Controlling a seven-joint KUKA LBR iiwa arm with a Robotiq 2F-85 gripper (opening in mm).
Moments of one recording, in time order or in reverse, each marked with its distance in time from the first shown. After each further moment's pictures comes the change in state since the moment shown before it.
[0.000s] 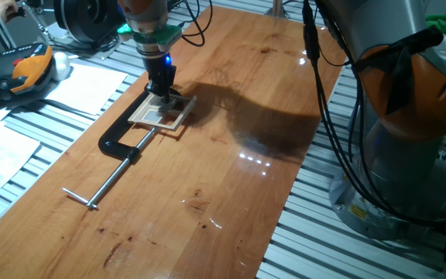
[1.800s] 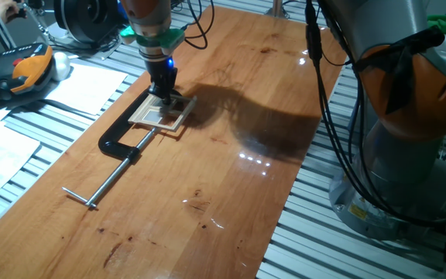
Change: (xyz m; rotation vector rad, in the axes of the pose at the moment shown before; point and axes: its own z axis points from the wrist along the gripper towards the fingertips) arm 0.003 0.000 0.006 -0.003 -0.021 -0.002
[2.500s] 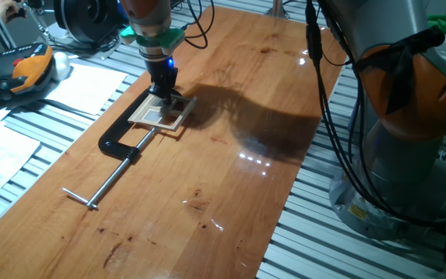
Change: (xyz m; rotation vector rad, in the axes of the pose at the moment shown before) arm 0.001 0.000 -0.002 0.006 0.002 -0.001
